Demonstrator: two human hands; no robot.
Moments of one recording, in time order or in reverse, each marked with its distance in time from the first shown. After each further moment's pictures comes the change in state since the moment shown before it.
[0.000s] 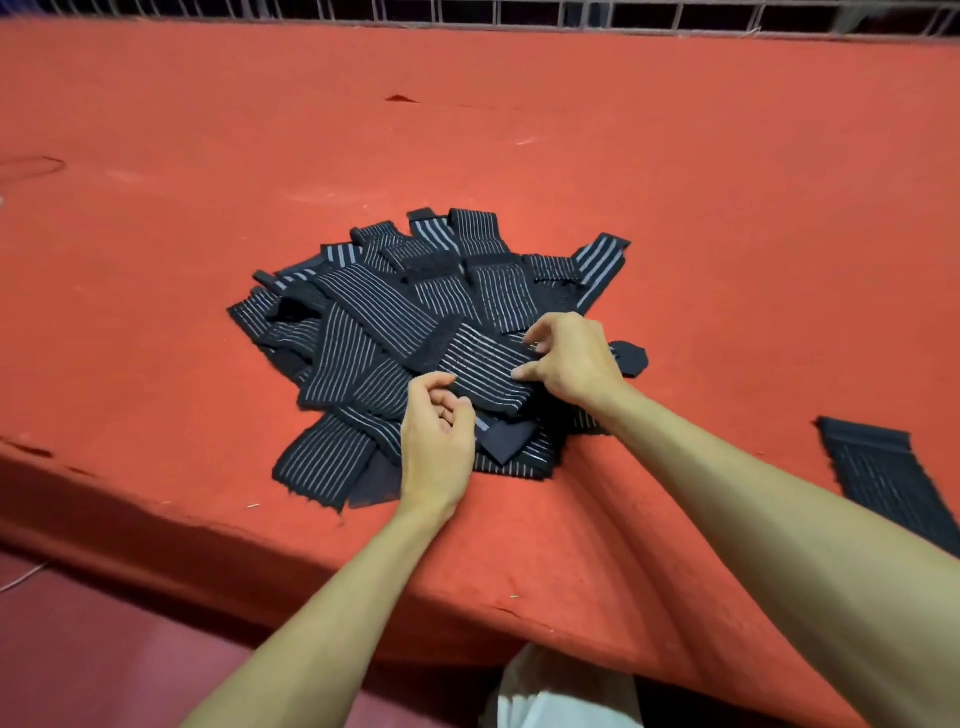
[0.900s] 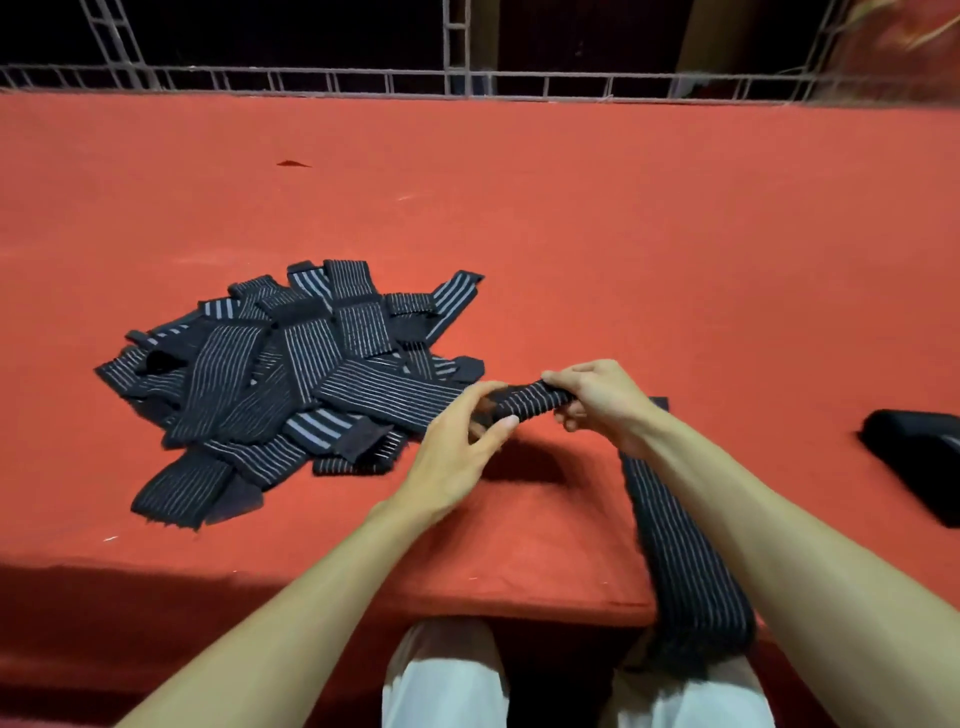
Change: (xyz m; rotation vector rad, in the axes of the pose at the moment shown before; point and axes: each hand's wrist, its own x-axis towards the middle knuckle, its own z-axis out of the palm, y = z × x) left_hand -0.080 0.090 0.100 0.034 -0.597 0.256; right_hand -0.122 0.116 -0.141 0.686 -0.024 0.255
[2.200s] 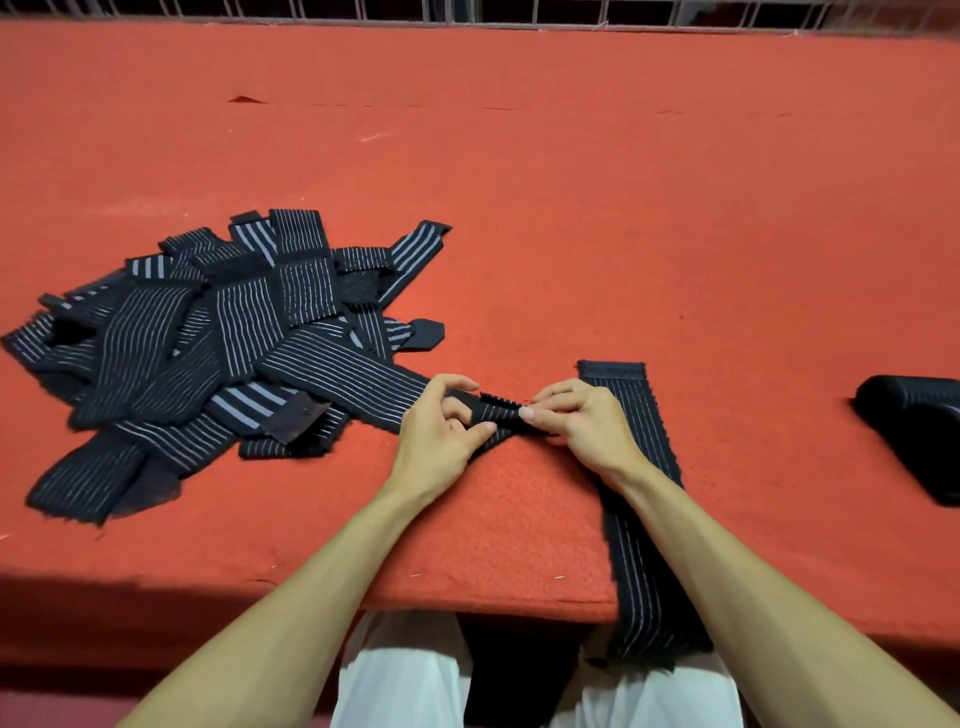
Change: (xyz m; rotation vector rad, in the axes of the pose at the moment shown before) left_hand 0.017 -0.038 0.053 -0.117 0.074 -0.229; right_hand 0.020 0.098 -0.021 -0.096 0.113 -0.157
